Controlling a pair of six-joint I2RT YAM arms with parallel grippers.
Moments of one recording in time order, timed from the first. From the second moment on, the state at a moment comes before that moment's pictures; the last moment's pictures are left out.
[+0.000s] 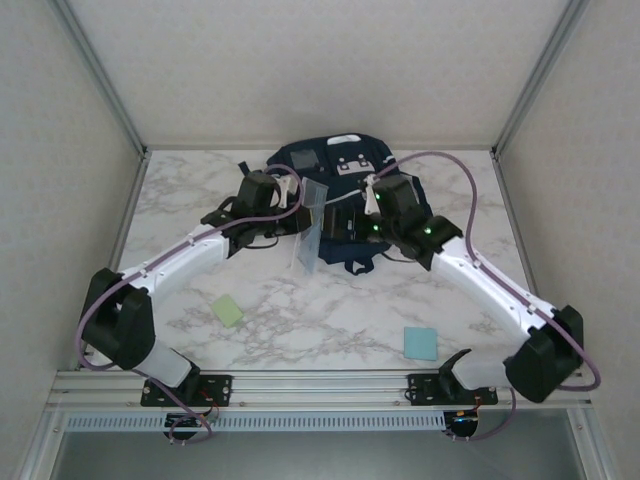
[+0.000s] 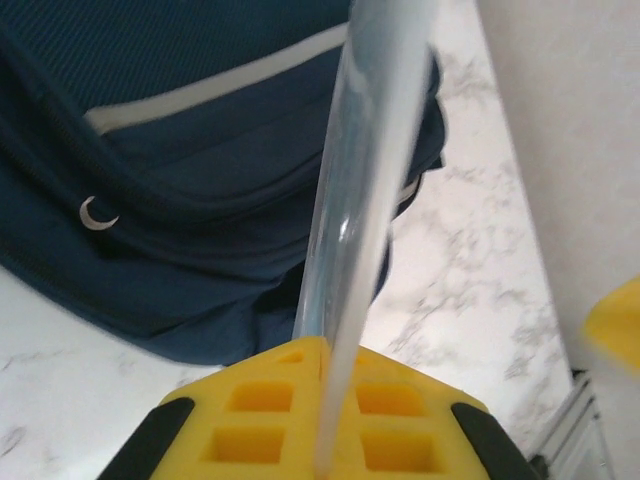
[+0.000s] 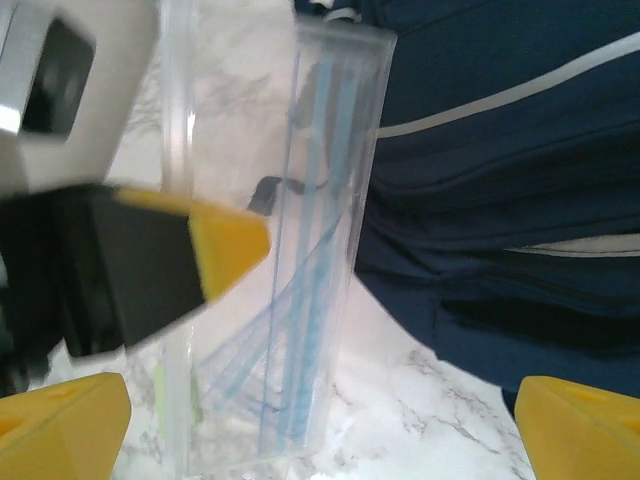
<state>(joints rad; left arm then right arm) -0.57 1.54 1.16 -0.24 0.39 -0.65 0.64 1.30 1.13 -0.48 -0.21 0.53</state>
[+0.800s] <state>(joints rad) -0.58 1.63 1.26 -0.03 0.72 -0.86 0.50 1.33 0.87 -0.02 -0.69 0.54</state>
